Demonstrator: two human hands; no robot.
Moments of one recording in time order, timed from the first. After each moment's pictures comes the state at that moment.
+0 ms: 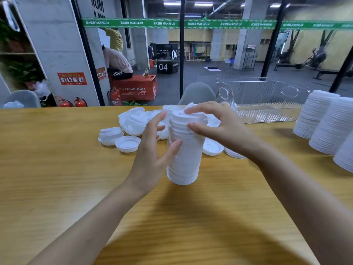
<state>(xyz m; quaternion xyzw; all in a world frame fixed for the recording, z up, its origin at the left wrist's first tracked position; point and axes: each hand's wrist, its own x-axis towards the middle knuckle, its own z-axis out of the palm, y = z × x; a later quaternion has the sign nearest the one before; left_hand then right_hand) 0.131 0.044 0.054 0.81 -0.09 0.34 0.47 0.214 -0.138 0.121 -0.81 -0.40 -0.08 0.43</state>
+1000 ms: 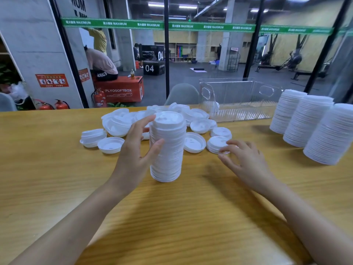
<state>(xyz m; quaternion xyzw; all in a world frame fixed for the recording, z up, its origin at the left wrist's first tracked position) 0.132 0.043 0.051 0.82 -0.11 0.34 0.45 0.220 -0.235 0.026 -0.95 -0.19 -0.16 0.20</state>
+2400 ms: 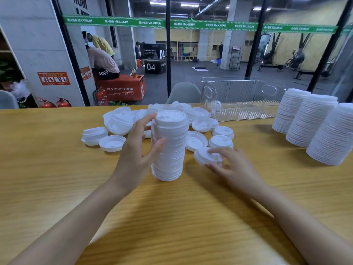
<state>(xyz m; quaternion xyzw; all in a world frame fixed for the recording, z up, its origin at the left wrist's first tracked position) 0.131 0.042 0.052 0.82 -0.11 0.33 0.45 0.213 -0.214 0.016 -0.92 -0.25 -0.11 0.30</state>
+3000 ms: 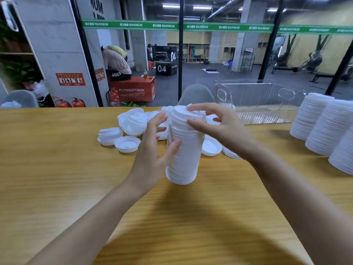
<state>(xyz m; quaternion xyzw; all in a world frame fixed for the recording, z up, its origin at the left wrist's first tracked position) 0.131 0.042 0.055 0.80 -0.11 0.34 0.47 0.209 -0.137 0.121 -0.79 -0.37 -0.09 0.48</state>
